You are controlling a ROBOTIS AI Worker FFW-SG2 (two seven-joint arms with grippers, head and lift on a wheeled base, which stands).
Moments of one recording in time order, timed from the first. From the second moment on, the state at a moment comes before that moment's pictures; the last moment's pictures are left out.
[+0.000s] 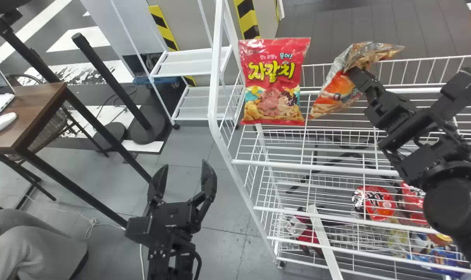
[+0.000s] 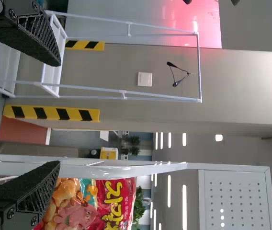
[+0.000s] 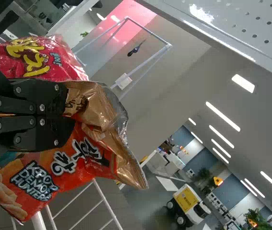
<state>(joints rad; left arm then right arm) 0.49 0.22 0.04 -1.54 0.26 -0.62 0.12 -0.22 0.00 0.36 -1.29 -0.83 -0.05 0.18</state>
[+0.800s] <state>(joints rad) 0.49 0.23 0.04 -1.52 0.27 -0.66 0.12 -0.20 0.00 0.57 -1.45 -0.67 -0.17 -0.26</state>
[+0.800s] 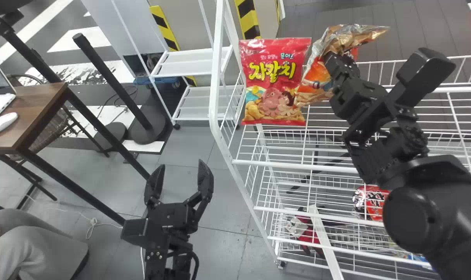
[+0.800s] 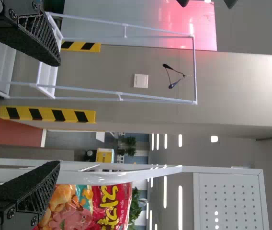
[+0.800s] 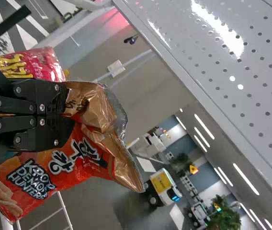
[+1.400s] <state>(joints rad) 0.48 0.24 0.03 -1.52 0.27 -0.66 0.11 -0.25 0.00 0.62 -1.39 -0.66 -0.19 -0.50</state>
